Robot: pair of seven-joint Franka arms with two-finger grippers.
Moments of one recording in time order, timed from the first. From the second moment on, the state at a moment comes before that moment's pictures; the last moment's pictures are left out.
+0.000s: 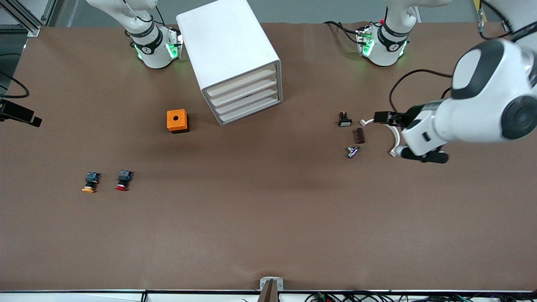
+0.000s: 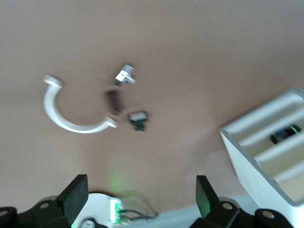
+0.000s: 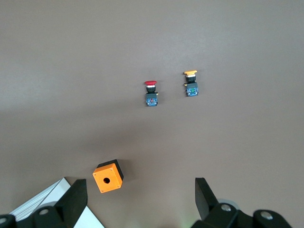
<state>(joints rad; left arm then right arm) -0.12 0.36 -0.15 -1.41 -0.28 1.34 -0.14 -0.06 0.16 -0.07 -1.31 0.05 1.39 0.06</state>
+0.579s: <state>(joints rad) -0.15 0.60 -0.28 -1.40 -0.40 1.35 -0.10 -0.06 0.16 -0.07 -1.31 0.05 1.39 0.06</state>
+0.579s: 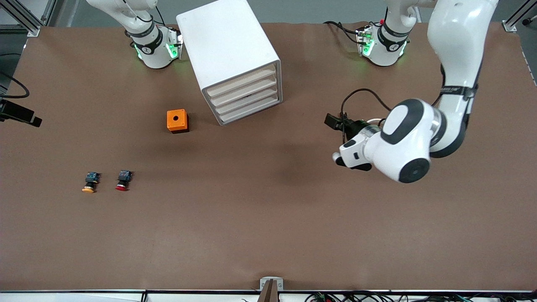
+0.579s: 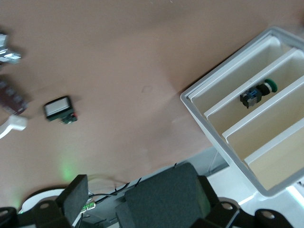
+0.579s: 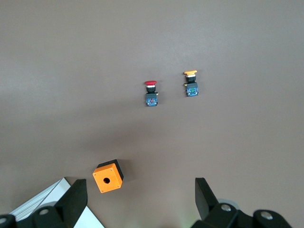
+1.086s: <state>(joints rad) -0.20 0.76 -0.29 -1.41 -0.71 1.52 0.22 -0.06 0.16 -0.07 -1.31 0.05 1.39 0.06</state>
